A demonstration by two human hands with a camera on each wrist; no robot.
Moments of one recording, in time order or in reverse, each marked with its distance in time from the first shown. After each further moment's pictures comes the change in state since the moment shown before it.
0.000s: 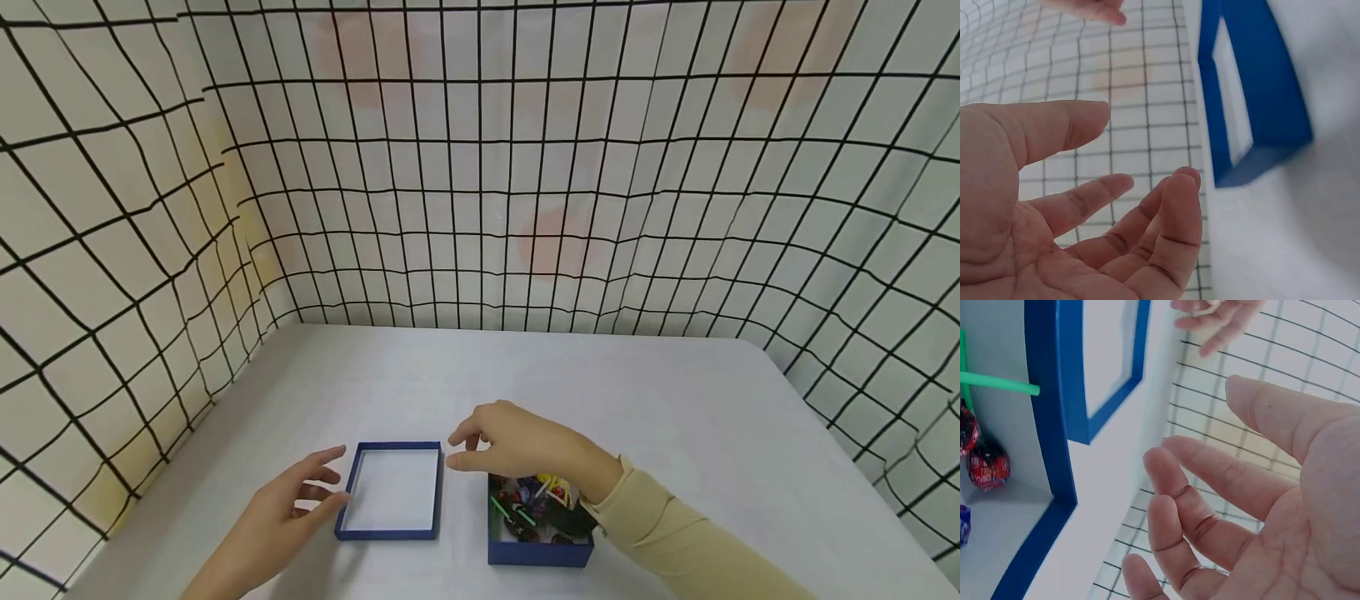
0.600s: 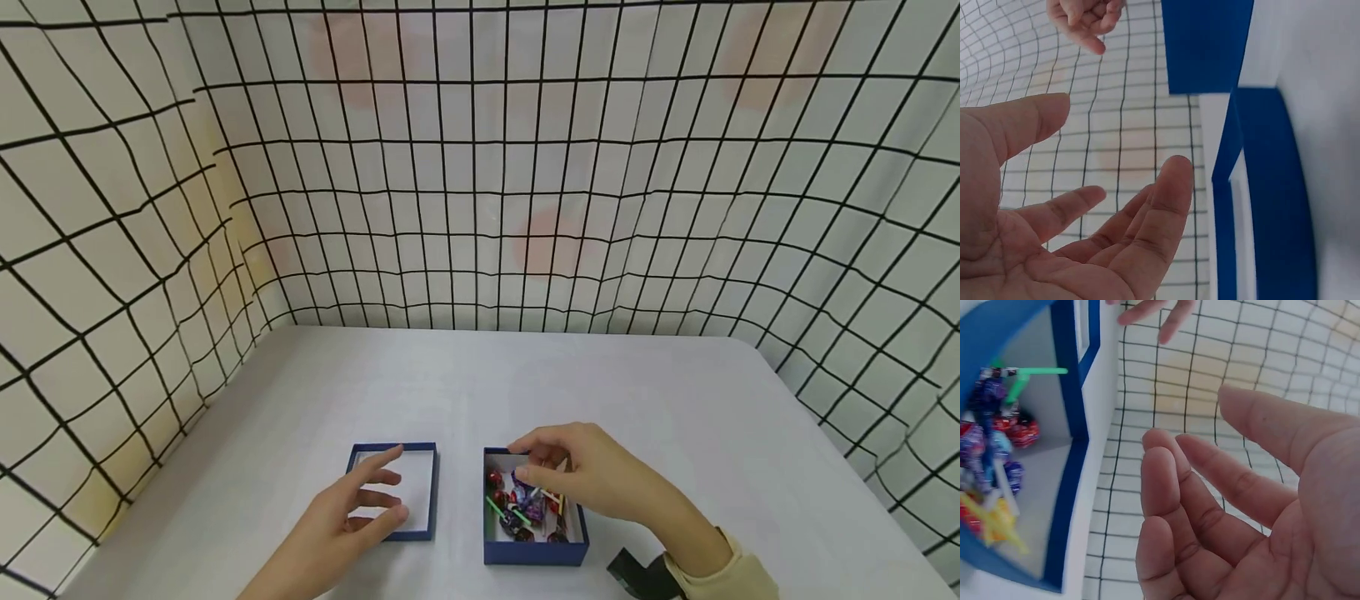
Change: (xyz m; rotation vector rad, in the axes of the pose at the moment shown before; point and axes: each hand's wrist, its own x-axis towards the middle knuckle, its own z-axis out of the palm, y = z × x) left_hand -0.004 0.044 0.038 -0.225 -0.158 0.096; right_hand -0.086 0.038 0.002 0.300 0.206 0.011
